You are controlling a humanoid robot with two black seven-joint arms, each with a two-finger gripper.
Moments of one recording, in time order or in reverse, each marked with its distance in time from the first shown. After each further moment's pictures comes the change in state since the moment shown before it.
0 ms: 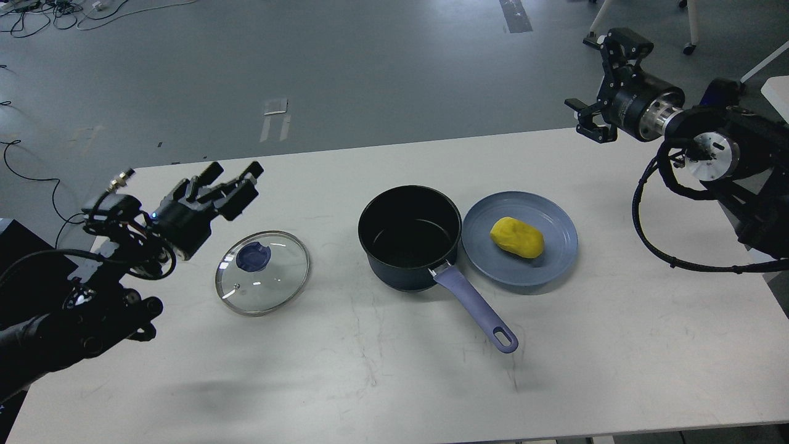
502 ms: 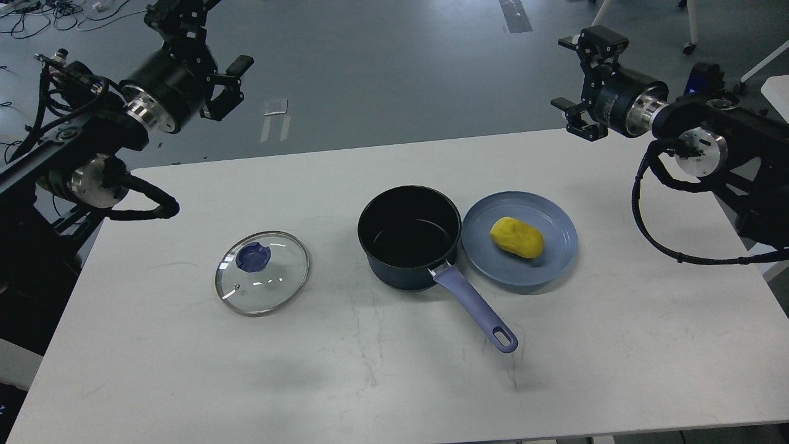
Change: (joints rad) left arm -0.164 -0.031 -0.321 -0.042 -0.955 -0.674 0.335; right arm 0.048 -0.004 -0.091 0.018 -0.089 0.009 0.014
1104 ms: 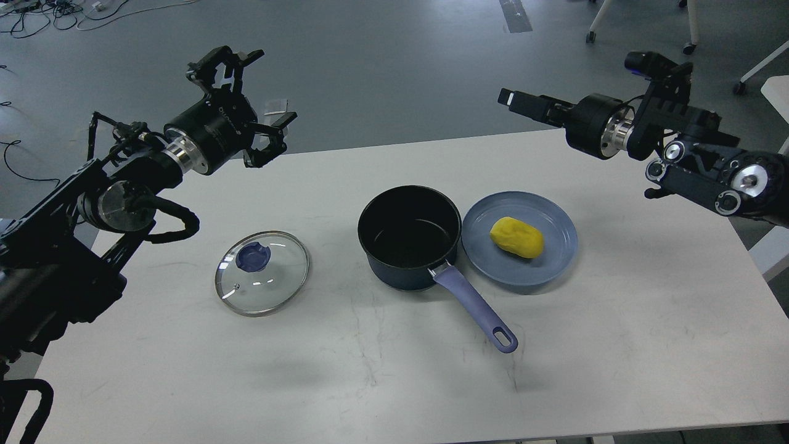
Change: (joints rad) left arm 0.143 -0.107 -0.152 0.052 -0.127 -0.082 0.175; right arm 0.083 -0.007 -0.325 0.053 -0.974 -0.219 0.292
